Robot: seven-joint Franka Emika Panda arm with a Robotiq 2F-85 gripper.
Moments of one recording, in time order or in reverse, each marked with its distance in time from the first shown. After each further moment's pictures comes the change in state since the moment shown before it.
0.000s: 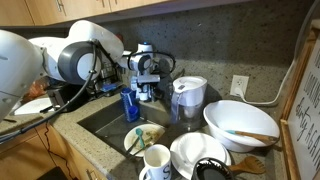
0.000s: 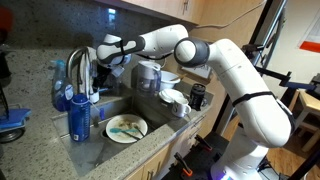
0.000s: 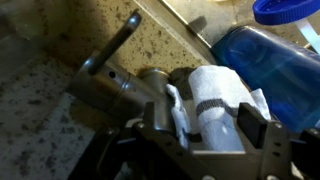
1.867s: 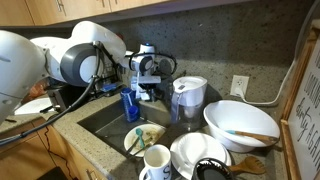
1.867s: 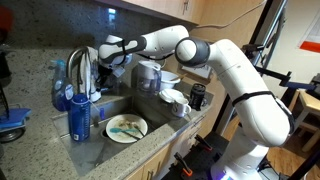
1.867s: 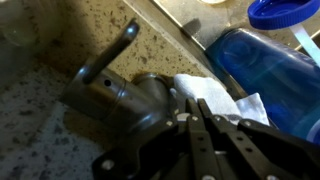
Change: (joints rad) arm -0.042 0.004 0.047 -0.006 0.004 -0.023 -0.017
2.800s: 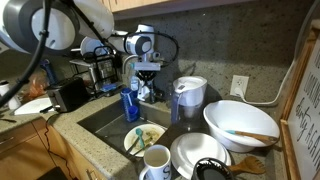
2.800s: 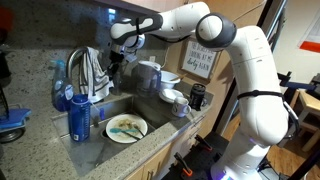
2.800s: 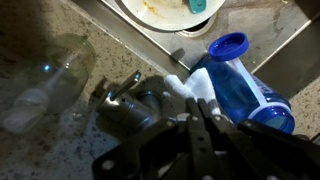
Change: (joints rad) arm -0.070 -0.309 -0.006 -0.262 0.043 -0.105 0.005
